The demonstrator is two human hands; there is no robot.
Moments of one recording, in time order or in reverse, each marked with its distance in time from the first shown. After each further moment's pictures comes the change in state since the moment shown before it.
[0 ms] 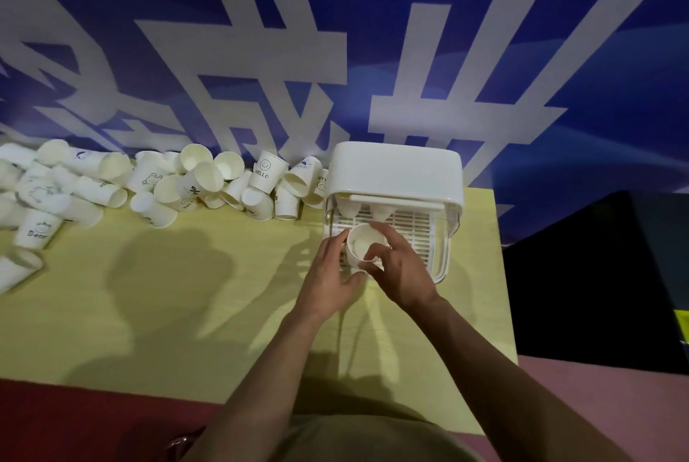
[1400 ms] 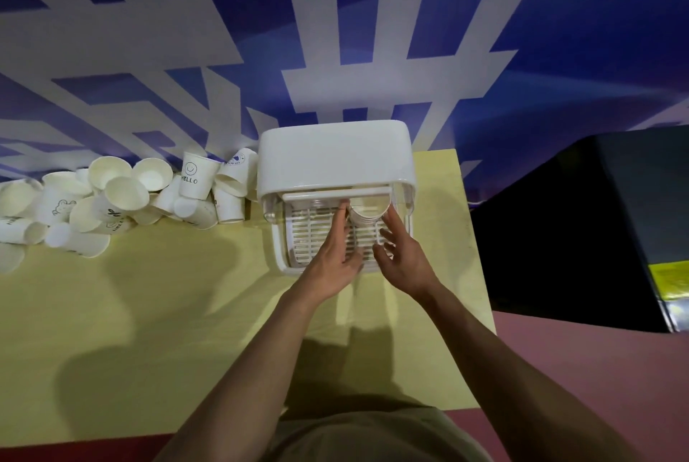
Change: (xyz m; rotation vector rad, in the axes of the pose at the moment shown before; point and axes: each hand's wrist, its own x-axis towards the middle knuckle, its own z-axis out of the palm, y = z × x) left_hand 0.056 0.043 0.063 -0.117 -0.421 -0.076; right_hand -0.030 0.079 -0.016 0.499 0.027 0.427
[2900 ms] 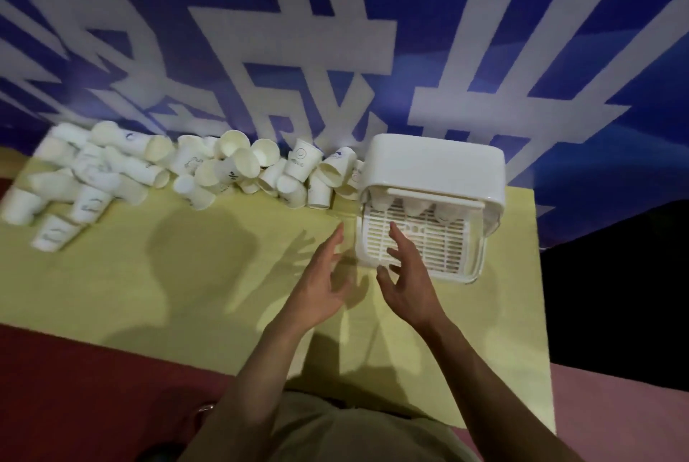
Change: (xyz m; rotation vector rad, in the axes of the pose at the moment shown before) left_hand -0.138 -0.058 -0.077 -0.067 0.365 0.024; right_hand -0.047 -0.085 0.093 -0.072 -0.058 -0.205
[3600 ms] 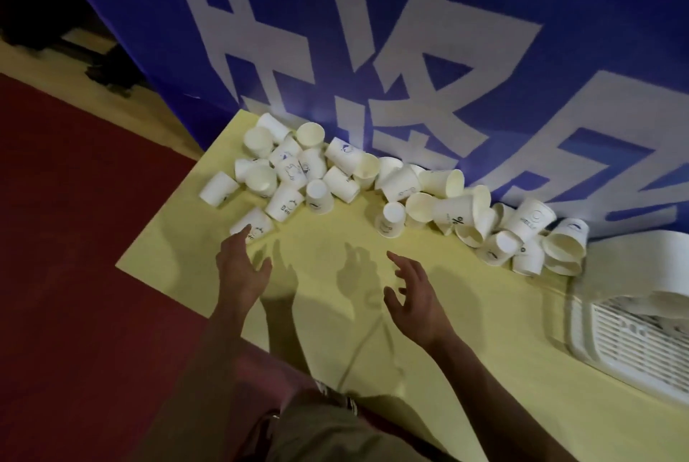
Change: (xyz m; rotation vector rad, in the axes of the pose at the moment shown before) left_hand -0.067 -0.312 -0.465 0.284 0.733 -0.347; right_hand 0.097 -0.203 0.362 -0.154 -0.256 -0.155
